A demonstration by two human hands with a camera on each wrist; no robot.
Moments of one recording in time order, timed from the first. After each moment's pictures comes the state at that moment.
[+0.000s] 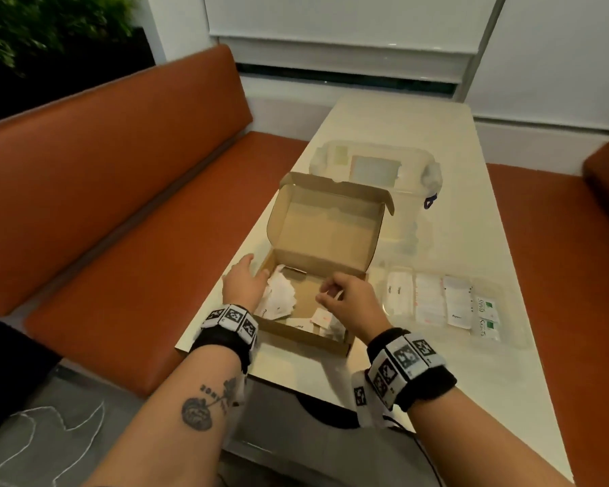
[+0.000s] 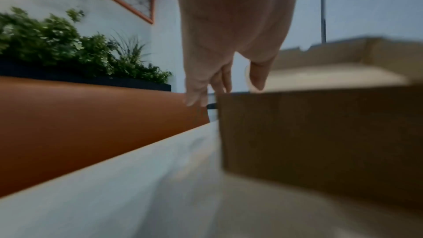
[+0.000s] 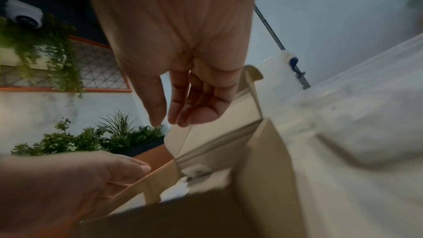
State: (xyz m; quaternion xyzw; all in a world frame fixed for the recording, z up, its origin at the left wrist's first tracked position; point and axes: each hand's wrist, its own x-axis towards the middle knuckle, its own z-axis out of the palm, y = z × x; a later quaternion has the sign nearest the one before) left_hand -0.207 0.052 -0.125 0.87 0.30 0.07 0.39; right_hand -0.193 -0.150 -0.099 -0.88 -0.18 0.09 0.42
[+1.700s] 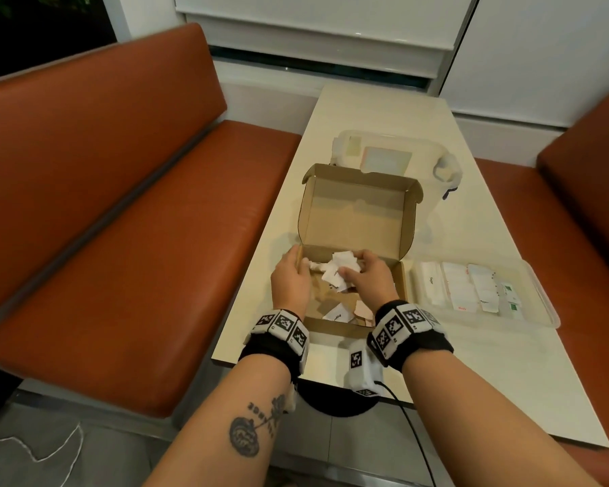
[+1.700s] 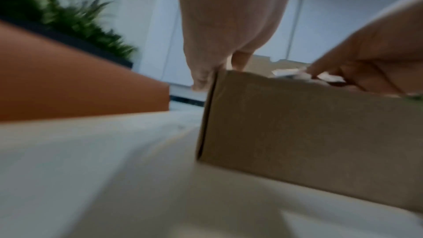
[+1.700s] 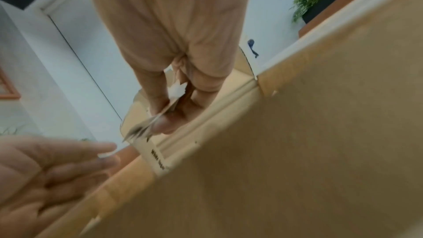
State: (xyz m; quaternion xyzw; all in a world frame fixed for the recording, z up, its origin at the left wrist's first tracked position) left_hand -0.201 0.054 -0.136 0.81 0.20 0.13 0.54; right_hand -0.174 -0.081 -0.118 -0.83 0.01 0.07 0.56
